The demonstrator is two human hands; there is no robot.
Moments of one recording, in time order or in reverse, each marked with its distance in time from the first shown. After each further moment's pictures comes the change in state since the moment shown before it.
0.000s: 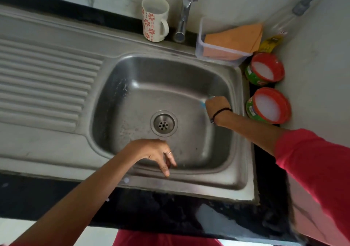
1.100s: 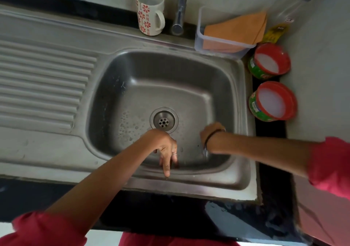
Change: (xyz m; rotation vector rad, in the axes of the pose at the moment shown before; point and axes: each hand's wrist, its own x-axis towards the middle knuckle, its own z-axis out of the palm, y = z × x) left_hand 0.027 0.031 -0.021 0.280 -0.297 -0.207; right_hand -0.065 -0.035 0.003 -0.258 -0.321 -0.336
